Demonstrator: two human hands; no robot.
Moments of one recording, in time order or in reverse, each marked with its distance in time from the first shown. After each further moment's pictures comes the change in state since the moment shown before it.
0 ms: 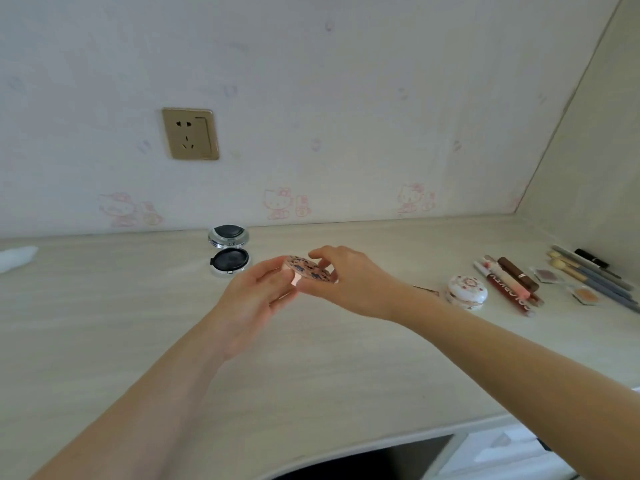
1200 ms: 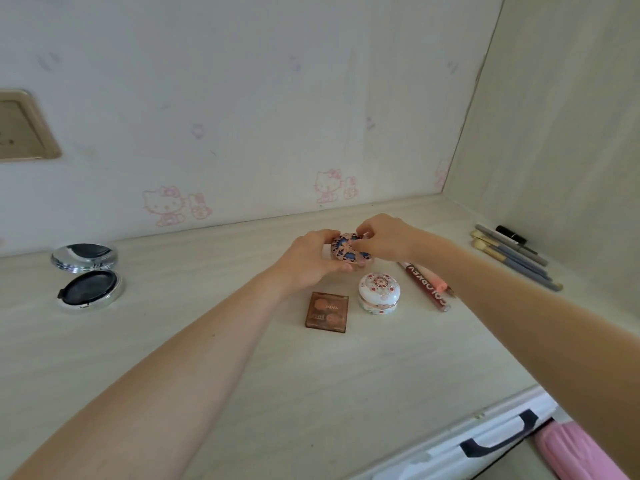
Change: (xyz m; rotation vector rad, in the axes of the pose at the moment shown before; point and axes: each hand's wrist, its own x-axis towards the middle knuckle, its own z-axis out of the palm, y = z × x) left_hand 0.178 -0.076 0.174 1.125 -0.224 0.162; right_hand -0.001 0.181 -0.124 -0.187 -0.010 0.424
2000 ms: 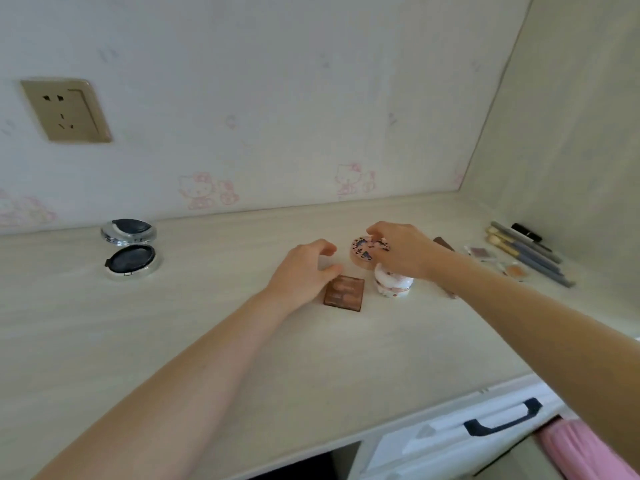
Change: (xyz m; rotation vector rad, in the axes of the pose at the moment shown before) left_hand -0.065 -0.018 0.001 0.118 0.201 -0.004; right_hand -0.026 0.008 0.028 -0.094 0.106 -0.113
